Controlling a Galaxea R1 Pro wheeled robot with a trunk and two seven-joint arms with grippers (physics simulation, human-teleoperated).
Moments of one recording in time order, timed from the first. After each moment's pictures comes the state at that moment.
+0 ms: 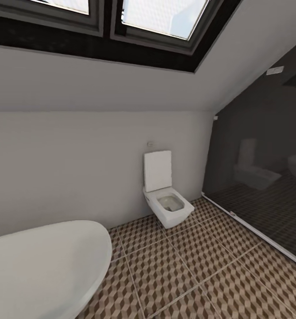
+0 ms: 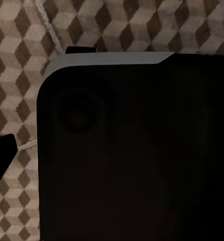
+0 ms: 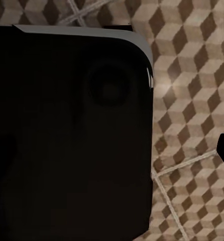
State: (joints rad) left arm 0.00 -0.03 0.02 -0.05 0.02 -0.08 0.00; right arm 0.00 -0.01 0.00 0.00 -0.01 -0.07 0.00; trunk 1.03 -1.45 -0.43
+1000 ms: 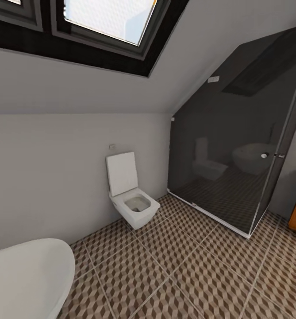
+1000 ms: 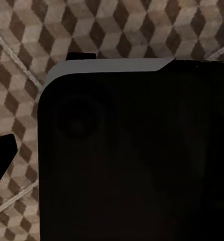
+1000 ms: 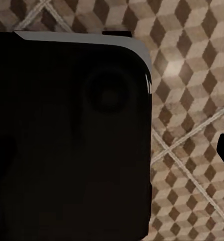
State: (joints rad) left arm 0.00 -0.03 0.02 -0.05 0.02 -0.08 0.00; right arm 0.00 -0.02 0.00 0.00 -0.01 -0.07 0.00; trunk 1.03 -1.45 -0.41
